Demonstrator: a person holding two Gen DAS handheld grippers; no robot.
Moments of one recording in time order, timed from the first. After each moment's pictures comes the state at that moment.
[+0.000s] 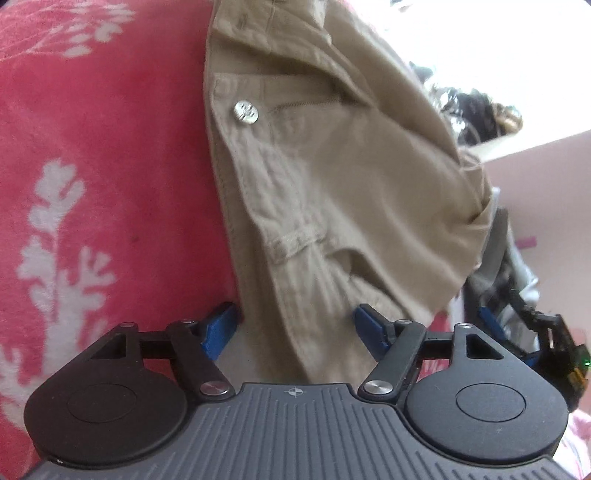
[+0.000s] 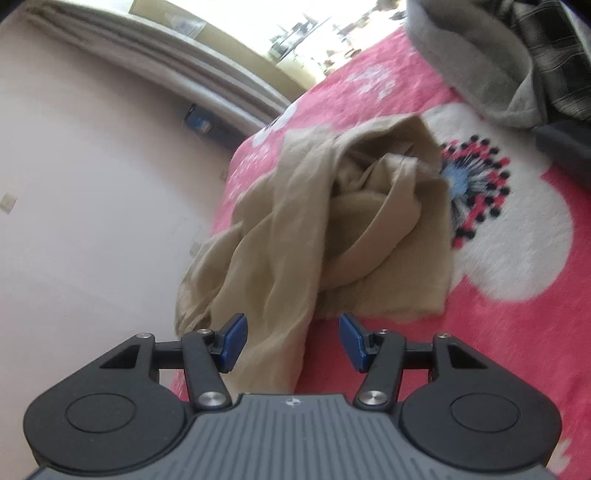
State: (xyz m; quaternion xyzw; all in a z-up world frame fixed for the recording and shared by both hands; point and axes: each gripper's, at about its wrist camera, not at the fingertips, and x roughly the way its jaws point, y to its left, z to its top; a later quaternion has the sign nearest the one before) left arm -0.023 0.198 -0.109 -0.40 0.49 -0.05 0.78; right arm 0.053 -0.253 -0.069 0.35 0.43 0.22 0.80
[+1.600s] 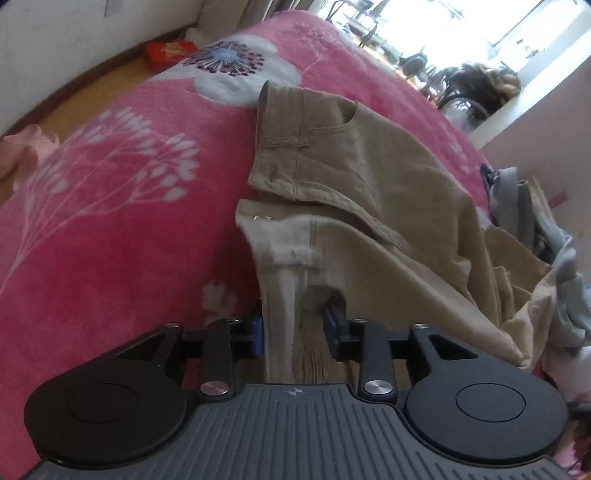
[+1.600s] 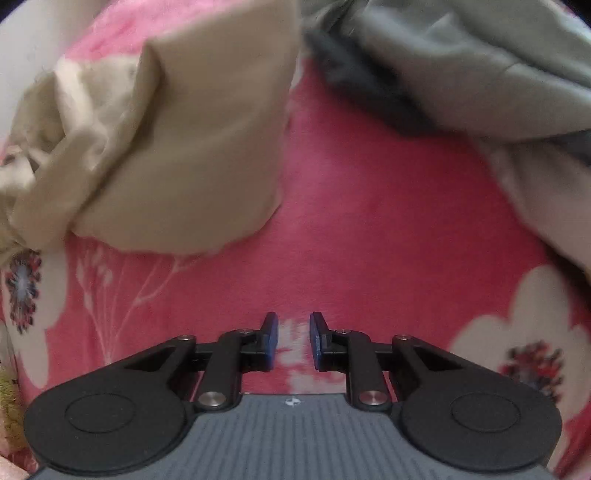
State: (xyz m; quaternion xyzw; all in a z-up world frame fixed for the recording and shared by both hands) left arm -0.049 0.262 -0.053 -0.24 0.48 -0.03 0.84; right arm -0.059 -0.353 -0.042 0.00 0.61 0.07 0.79
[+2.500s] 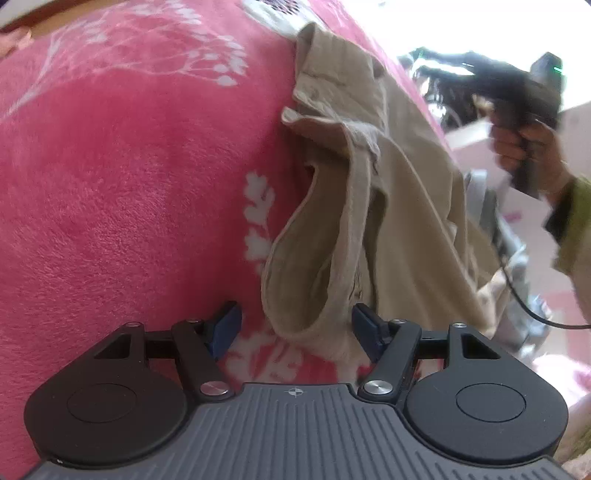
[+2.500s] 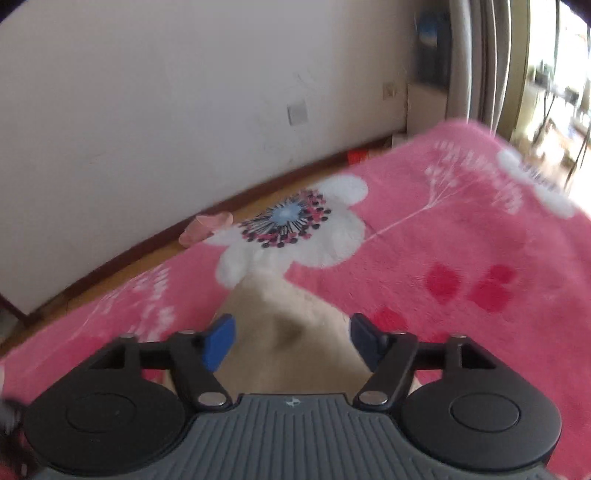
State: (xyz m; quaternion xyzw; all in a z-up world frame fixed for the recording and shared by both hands) left arm -0.088 0.300 -0.125 -0.38 0.49 -0.10 0.78; right arm 0.209 0.118 -0.012 -0.13 0.44 0.45 0.77
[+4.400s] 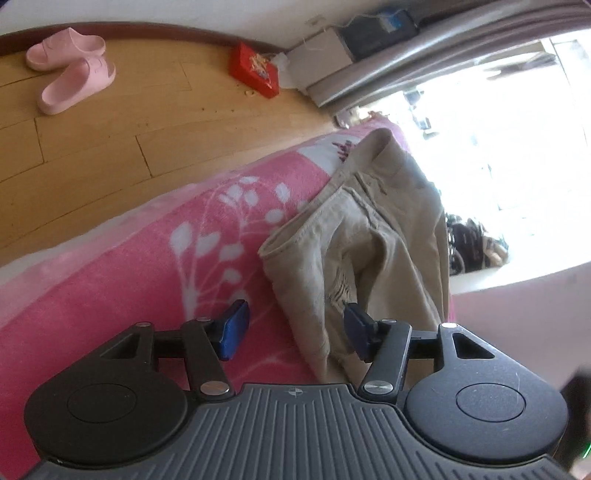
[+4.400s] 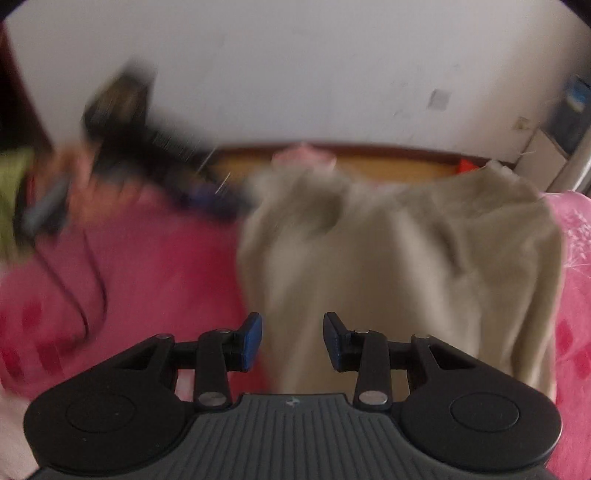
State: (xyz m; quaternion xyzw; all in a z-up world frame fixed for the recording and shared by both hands) left arm -0.044 0.472 -0.133 -0.51 0.37 0.02 0.78; right arm 0.005 0.191 -0.042 -0.35 0.37 0.55 0.66
